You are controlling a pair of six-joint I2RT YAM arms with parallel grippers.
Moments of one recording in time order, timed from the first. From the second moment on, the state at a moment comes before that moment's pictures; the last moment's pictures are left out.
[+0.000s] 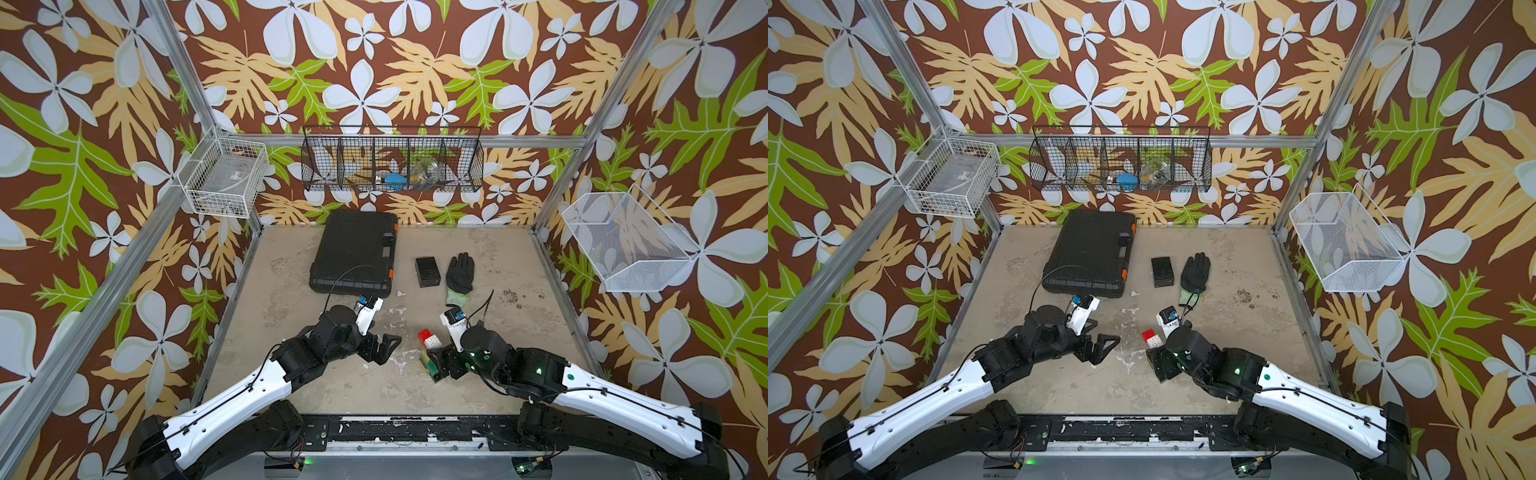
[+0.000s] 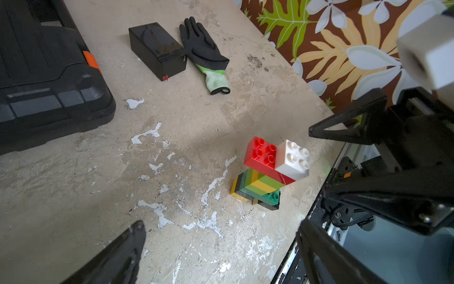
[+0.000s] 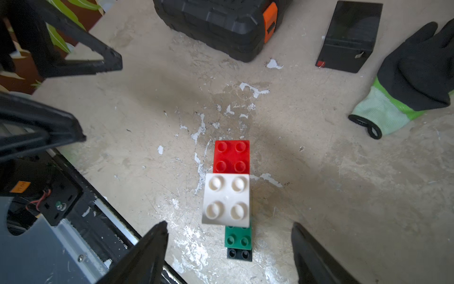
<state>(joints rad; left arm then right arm) -0.80 0.88 0.63 -0.27 0.15 -0.36 1.05 0.87 0.76 -0.62 0.23 0.49</state>
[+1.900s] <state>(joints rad) -1.20 0.81 0.17 0.28 -0.29 -0.51 0.94 1.15 0.95 -0.81 0.07 0.44</state>
